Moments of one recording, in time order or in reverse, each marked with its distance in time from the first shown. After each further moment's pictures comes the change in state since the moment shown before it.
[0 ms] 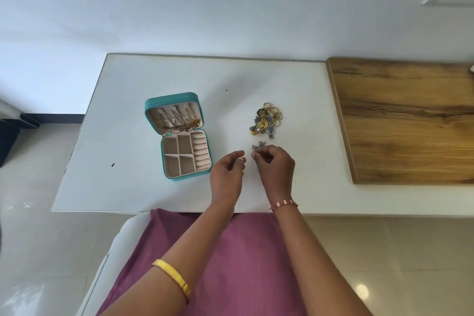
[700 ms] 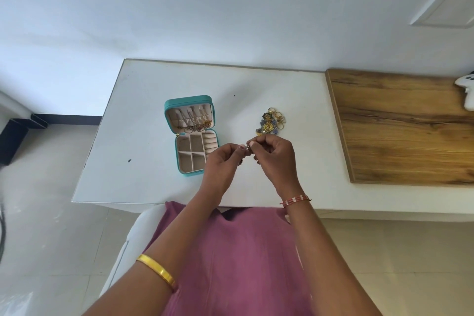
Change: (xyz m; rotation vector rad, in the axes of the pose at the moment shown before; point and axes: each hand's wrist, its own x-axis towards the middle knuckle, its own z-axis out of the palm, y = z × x) left_hand -0.012 0.035 -0.041 0.001 -0.186 0.156; right_hand -0.021 -0.065 -0.024 0.272 -0.177 0.001
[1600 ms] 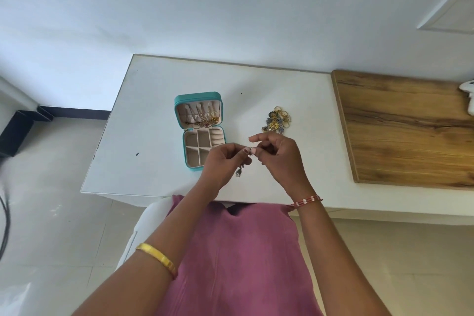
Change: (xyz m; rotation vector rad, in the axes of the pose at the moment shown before) left_hand 0.001 -0.002 -0.019 0.079 -0.096 -0.011; right_hand -0.009 -0.006 -0.005 -0.098 -0.155 -0.079
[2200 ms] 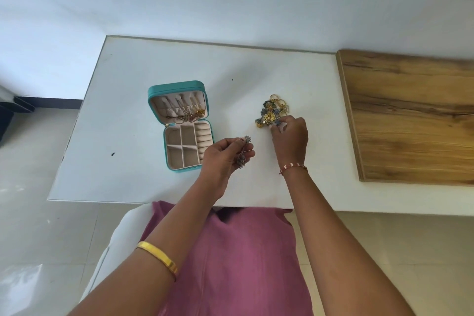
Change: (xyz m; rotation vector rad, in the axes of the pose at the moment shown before) left_hand 0.035 -0.017 0.029 -0.497 0.078 -0.252; right_hand 0.081 0.078 -0.005 -0.441 0.354 0.174
